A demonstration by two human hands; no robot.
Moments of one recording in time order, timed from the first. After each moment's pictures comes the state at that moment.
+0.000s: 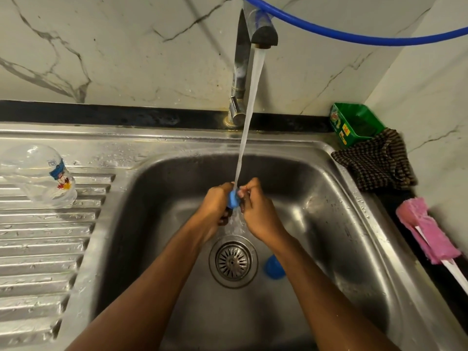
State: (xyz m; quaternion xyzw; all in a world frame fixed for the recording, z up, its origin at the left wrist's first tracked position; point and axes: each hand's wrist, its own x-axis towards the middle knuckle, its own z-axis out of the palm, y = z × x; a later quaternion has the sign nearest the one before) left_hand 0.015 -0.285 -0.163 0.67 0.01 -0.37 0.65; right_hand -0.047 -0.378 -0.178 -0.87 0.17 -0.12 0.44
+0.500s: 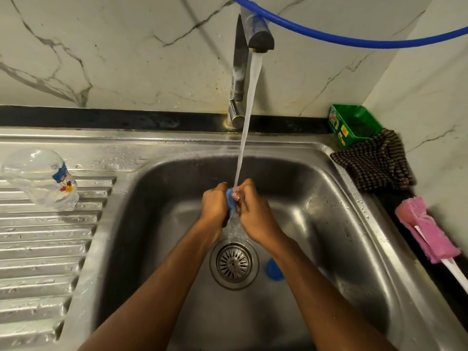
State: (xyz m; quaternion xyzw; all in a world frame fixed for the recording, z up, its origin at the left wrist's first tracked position) left_hand 0.014 -0.288 -0.168 0.65 0.06 -0.32 0.69; right_hand -0.050 -0.371 -0.173 -0.87 0.13 -0.12 0.46
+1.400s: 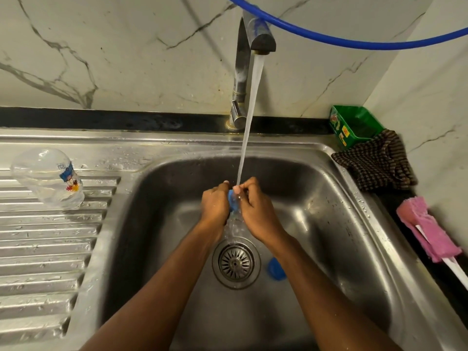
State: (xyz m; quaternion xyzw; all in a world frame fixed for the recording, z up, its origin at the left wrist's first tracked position) left_hand 0.010 -0.283 -0.163 0.67 0.04 -0.27 0.69; right_hand -0.047 -0.369 -0.169 -0.87 0.17 -0.13 0.45
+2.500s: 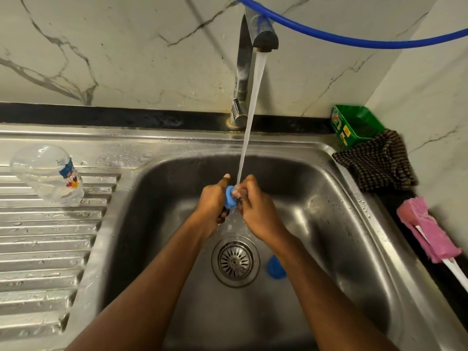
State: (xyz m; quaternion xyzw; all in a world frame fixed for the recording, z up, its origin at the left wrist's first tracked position) left_hand 0.020 -0.277 -0.159 0.67 0.04 -0.35 0.66; right_hand -0.050 -0.372 -0.167 -0.88 0.12 -0.13 0.44
